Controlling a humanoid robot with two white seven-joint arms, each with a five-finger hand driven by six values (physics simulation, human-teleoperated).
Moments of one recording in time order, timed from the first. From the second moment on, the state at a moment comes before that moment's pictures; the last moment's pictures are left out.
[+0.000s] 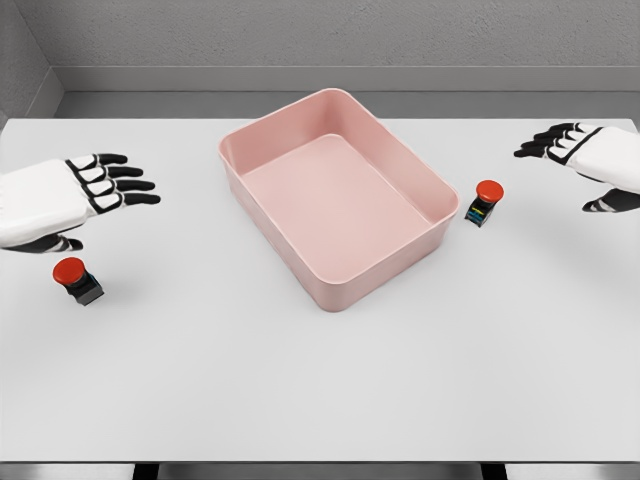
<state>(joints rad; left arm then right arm) -0.34 1.23 -0.47 -1.76 -0.44 -0.61 -0.07 -0.70 -1.12 0.80 -1.37 0.34 -0.61 0.13</state>
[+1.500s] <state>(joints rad) -0.37 1.26 -0.63 -1.67 -0.62 -0.61 -0.25 -0.66 -0.90 0.90 -1.15 0.37 -0.61 -0.16</state>
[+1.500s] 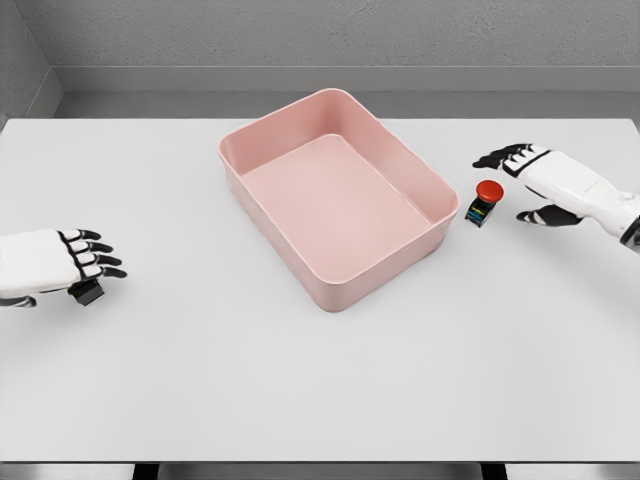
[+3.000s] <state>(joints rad) -0.38 1.24 -0.66 -1.65 -0.63 -0.51 -0.22 -0.69 -0.74 0.89 -0.99 0.44 -0.61 -0.11</state>
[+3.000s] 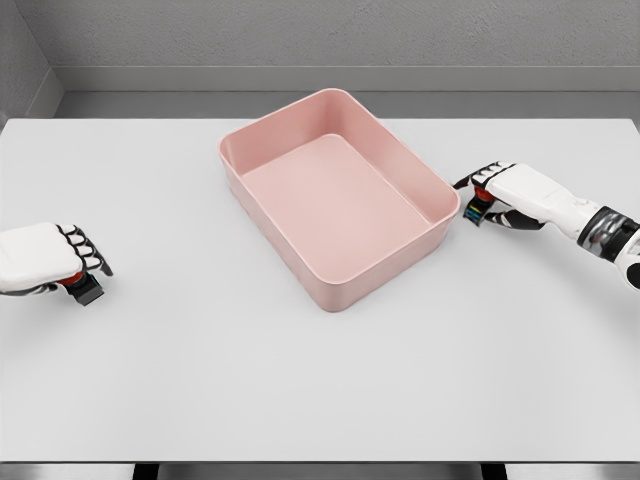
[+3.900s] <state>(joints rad) -0.39 1.24 -0.68 -1.66 -0.63 -0.53 -0.22 -0.69 -0.75 0.86 -0.99 0.46 -0.61 -0.11</state>
